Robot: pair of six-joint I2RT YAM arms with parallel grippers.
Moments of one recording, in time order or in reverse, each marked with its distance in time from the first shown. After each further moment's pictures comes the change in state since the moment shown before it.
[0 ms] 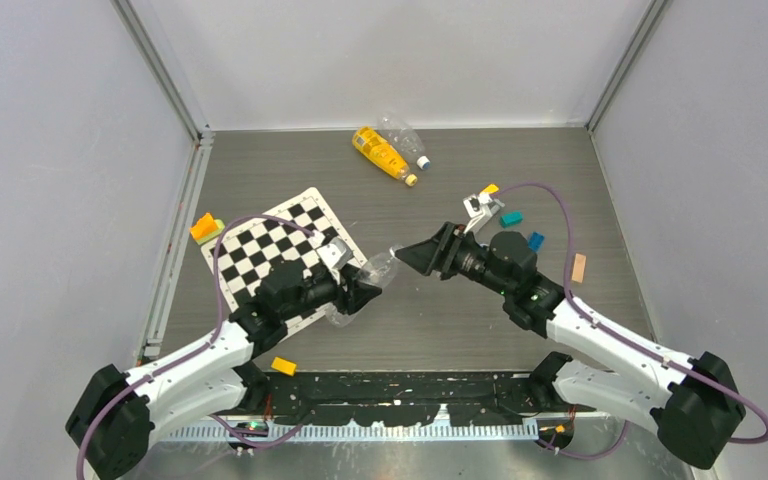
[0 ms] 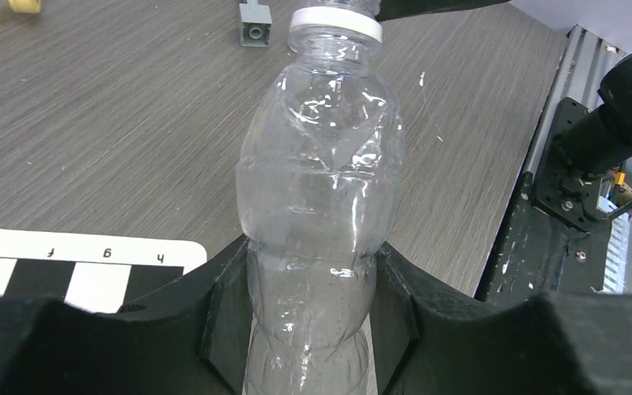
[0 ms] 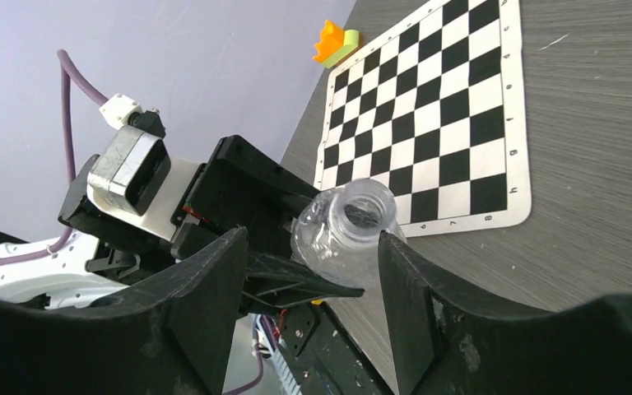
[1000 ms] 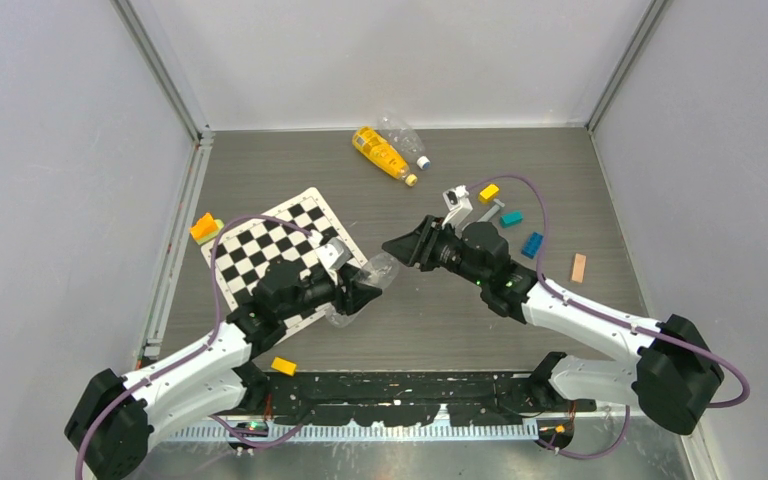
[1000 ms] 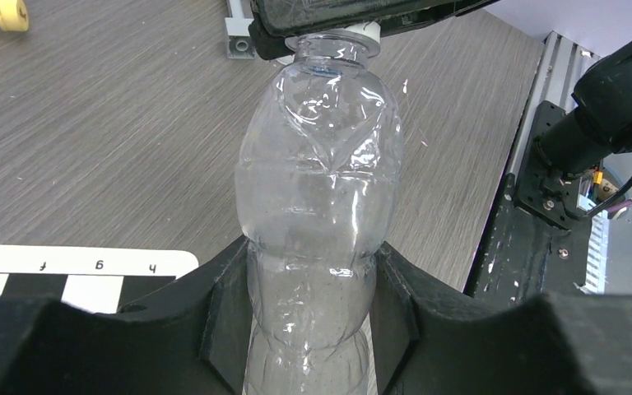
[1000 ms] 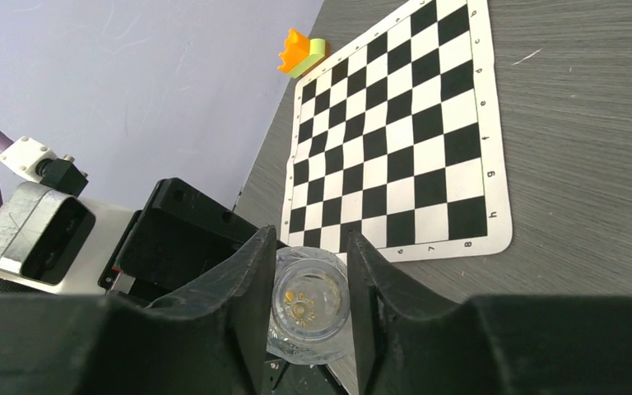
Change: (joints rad) left arm 0.007 -0.022 0.000 0.009 0.055 -0.006; right arm 0.076 0.211 0.089 0.054 0.115 -0.039
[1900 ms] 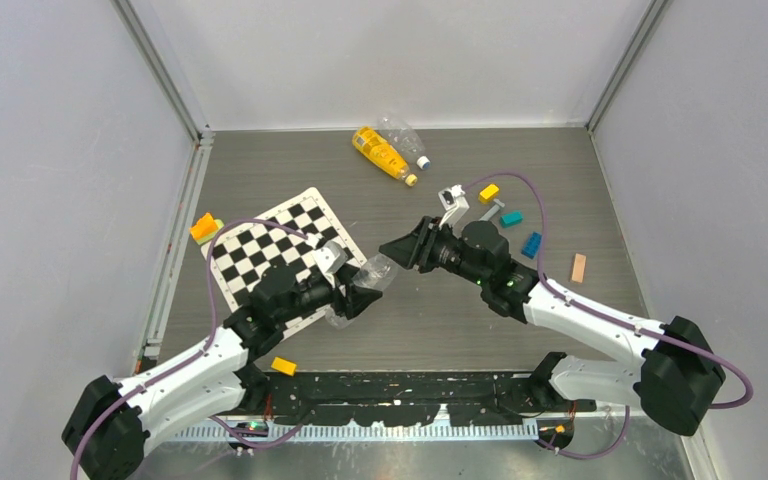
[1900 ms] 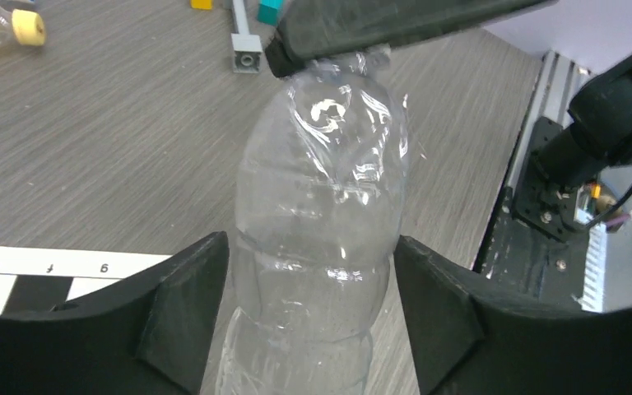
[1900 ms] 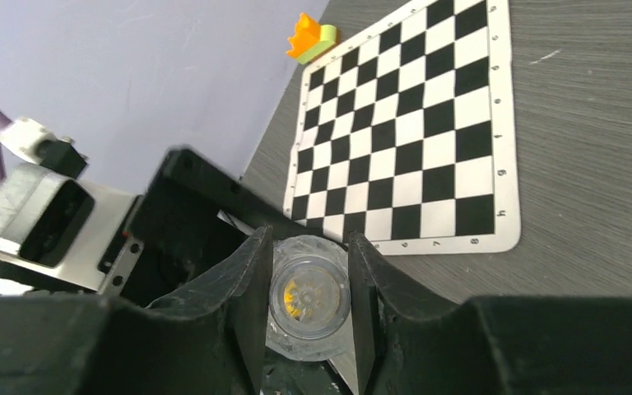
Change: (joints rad) left arm -0.005 -0.047 -0.021 0.009 -0.033 -0.006; right arm 0.020 -0.011 0.026 -0.027 -0.035 -0.039
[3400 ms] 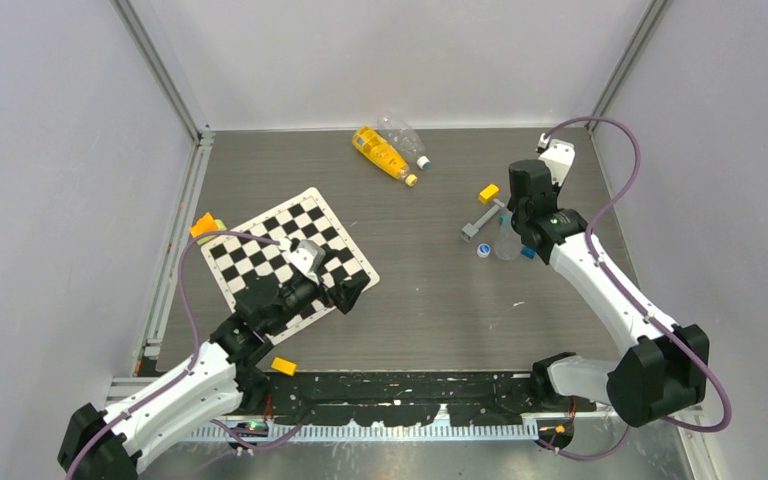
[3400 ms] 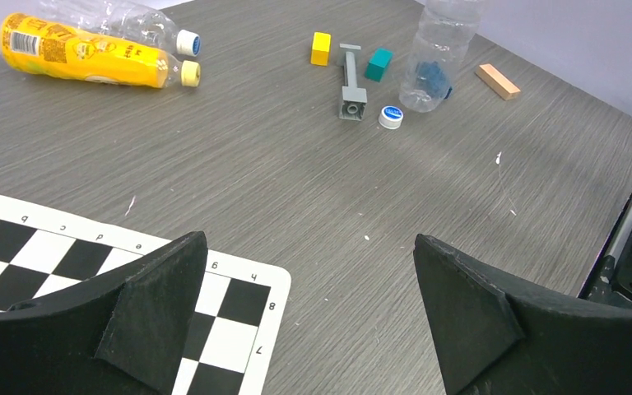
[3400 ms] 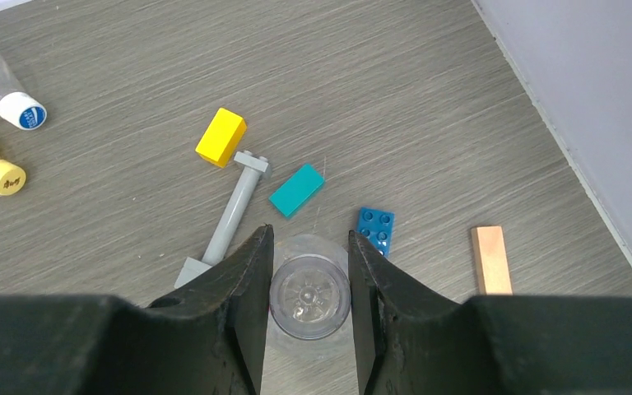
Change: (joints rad) left arm 0.002 -0.176 -0.045 -0.025 -0.264 0.048; right arm -0.483 0.076 0.340 -0.690 0.807 -0.425
